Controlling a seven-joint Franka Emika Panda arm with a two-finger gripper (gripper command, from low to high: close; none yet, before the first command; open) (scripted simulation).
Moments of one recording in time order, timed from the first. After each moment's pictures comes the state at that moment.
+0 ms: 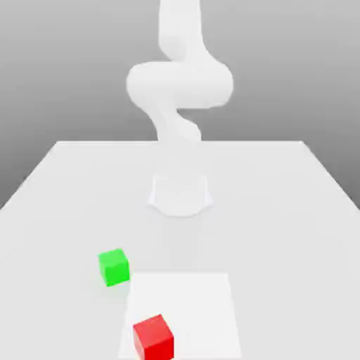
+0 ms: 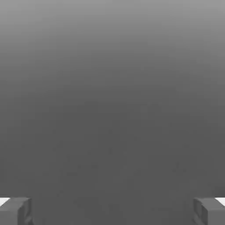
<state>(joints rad) -0.06 -0.71 0.05 -2.31 -0.03 2.33 0.90</state>
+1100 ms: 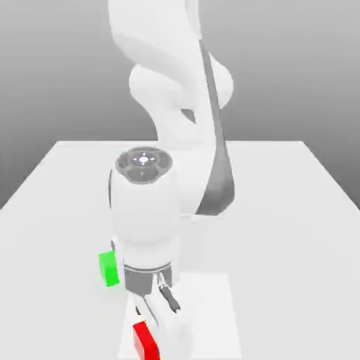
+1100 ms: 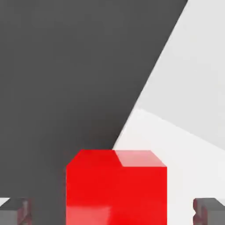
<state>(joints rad) -0.27 0.41 0.15 -2.41 -0.18 2.80 1.93</state>
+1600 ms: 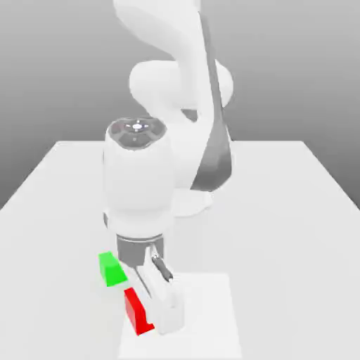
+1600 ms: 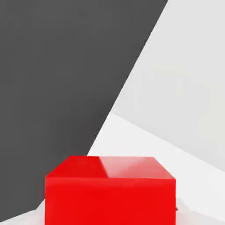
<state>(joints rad) -0.34 0.13 0.15 -2.56 -0.16 2.66 1.80</state>
